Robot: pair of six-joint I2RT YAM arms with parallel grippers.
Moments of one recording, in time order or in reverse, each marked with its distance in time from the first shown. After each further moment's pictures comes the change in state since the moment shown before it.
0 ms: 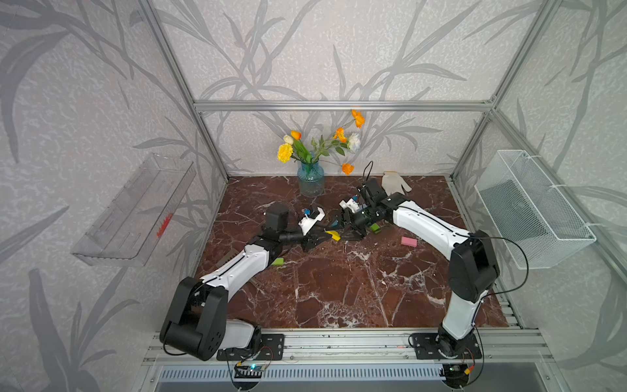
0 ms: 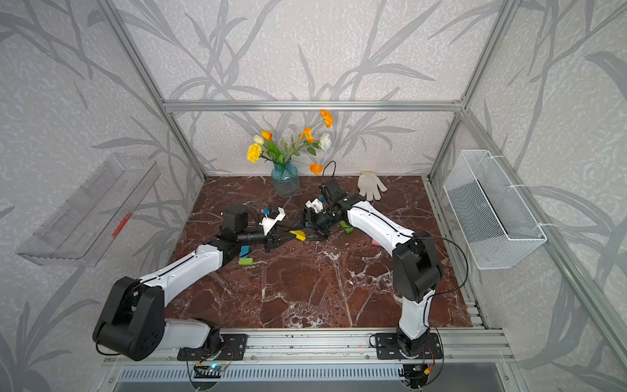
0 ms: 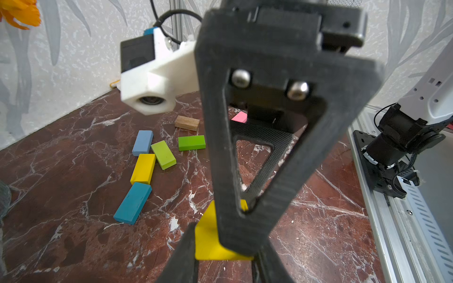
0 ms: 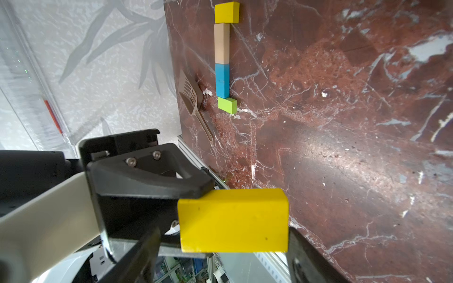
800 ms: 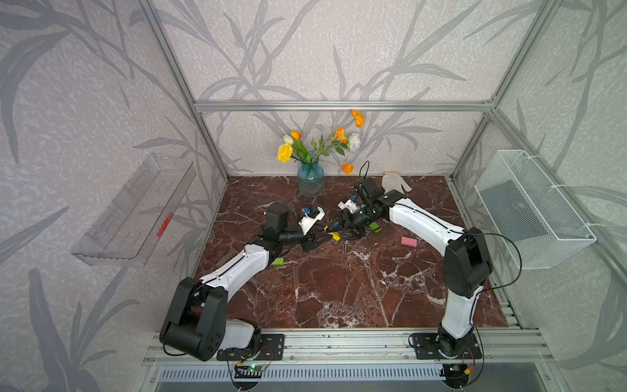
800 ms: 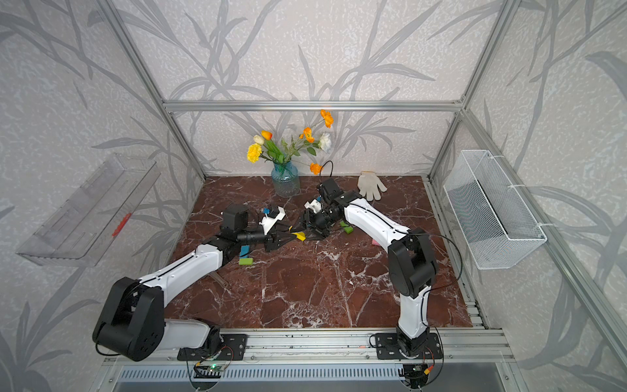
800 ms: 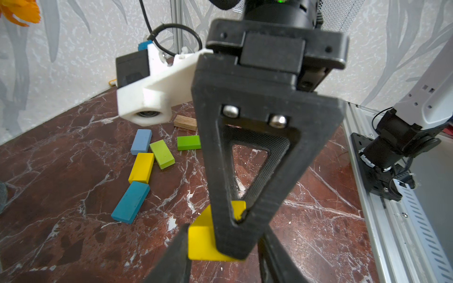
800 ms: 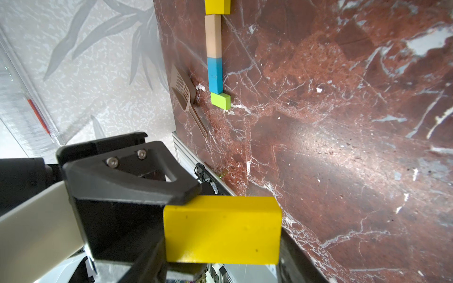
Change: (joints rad) left arm -0.001 -0.003 0.014 -0.015 0.003 -0.013; right arm 0.020 0.074 0.095 -0.106 -0.008 -0.057
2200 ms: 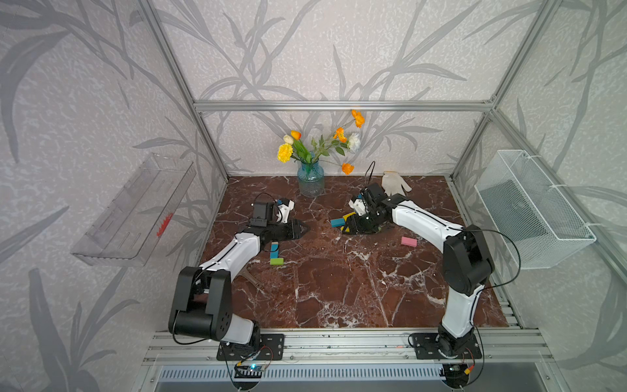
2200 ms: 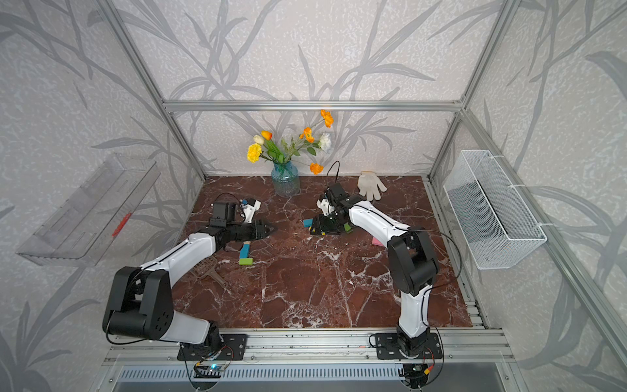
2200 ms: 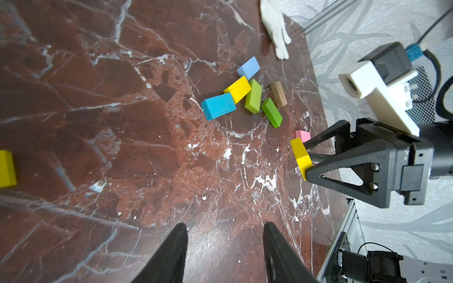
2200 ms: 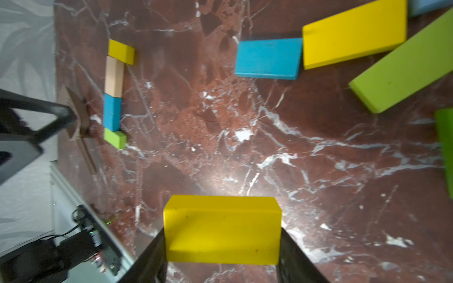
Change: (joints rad) left arm 0.186 0.083 0.071 -0.253 -0.182 -0.565; right arm -0.064 0.002 -0.086 0.032 0.363 -0.335
